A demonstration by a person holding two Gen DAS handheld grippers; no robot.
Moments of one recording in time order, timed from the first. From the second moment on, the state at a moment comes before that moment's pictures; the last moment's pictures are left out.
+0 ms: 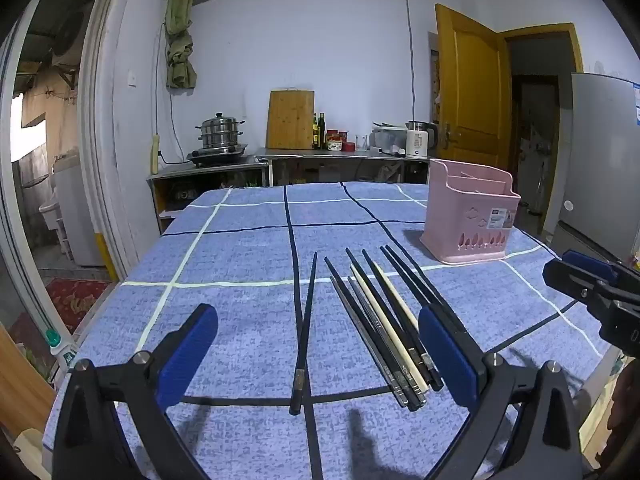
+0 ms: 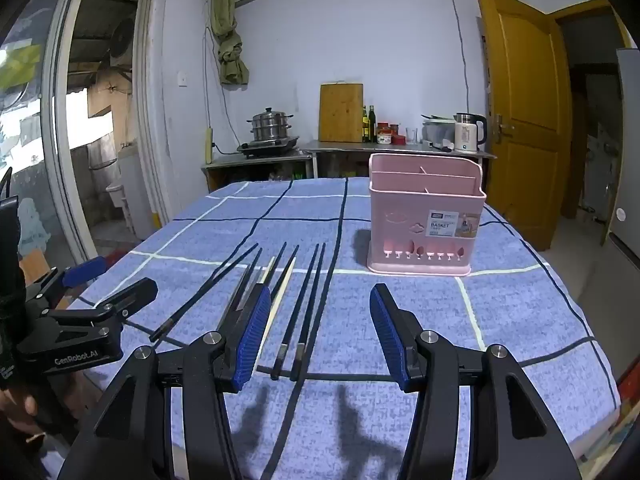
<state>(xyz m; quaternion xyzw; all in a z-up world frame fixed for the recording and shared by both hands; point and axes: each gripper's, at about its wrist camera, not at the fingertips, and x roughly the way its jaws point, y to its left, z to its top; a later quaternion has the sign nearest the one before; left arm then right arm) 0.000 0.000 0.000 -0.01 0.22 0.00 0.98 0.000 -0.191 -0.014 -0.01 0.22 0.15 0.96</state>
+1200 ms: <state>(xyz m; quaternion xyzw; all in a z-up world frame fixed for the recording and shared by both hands) -0.004 0.005 0.005 -0.02 0.22 0.00 0.98 0.001 -0.187 -0.015 -0.01 0.22 0.15 0.96</state>
